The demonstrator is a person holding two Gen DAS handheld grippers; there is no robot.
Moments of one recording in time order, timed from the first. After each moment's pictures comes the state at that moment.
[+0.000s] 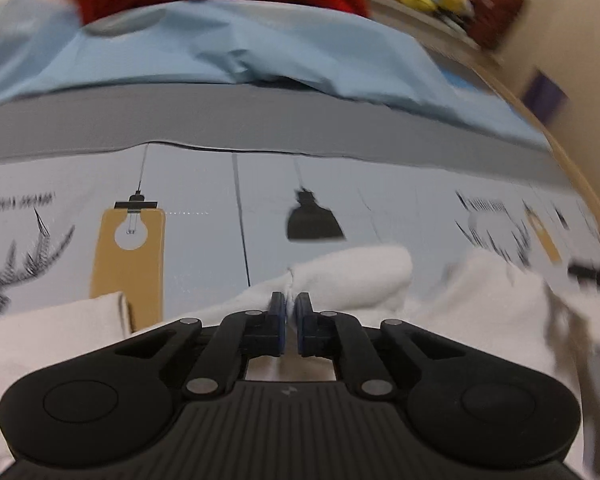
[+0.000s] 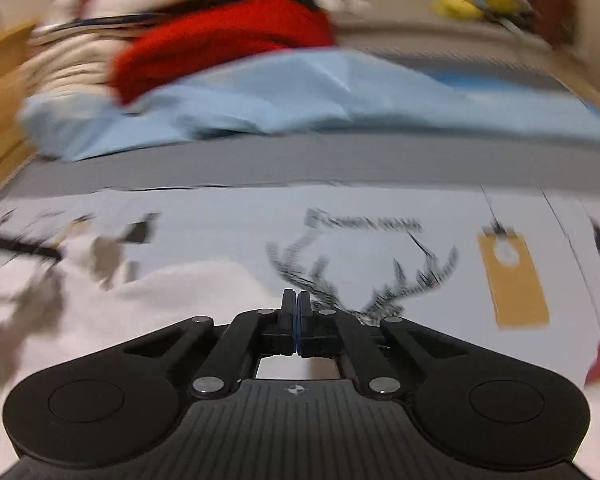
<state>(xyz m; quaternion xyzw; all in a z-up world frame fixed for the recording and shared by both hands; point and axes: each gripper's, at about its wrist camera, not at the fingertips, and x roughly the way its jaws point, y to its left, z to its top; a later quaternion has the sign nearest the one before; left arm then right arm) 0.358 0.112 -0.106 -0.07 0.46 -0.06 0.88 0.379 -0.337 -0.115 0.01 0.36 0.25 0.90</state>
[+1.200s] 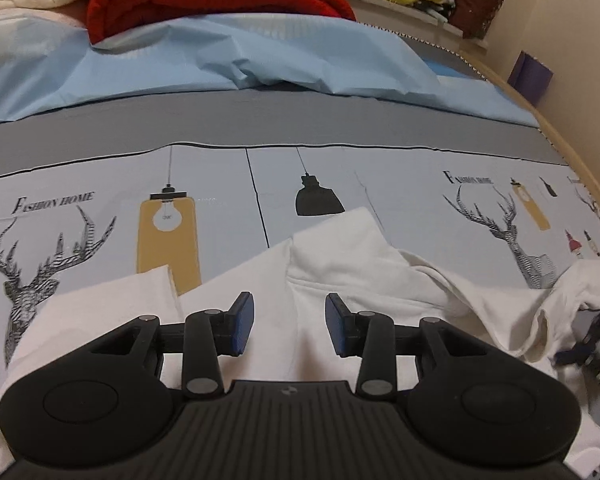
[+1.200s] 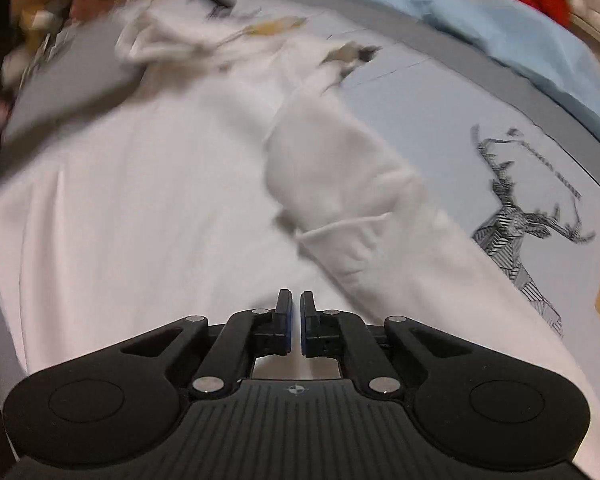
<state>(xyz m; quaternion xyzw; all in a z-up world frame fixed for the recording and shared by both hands) 0.321 0.120 -0.096 -0.04 0.45 -0.06 0.89 0.286 -0.326 -0.145 -0.19 0.41 0.46 0.76</state>
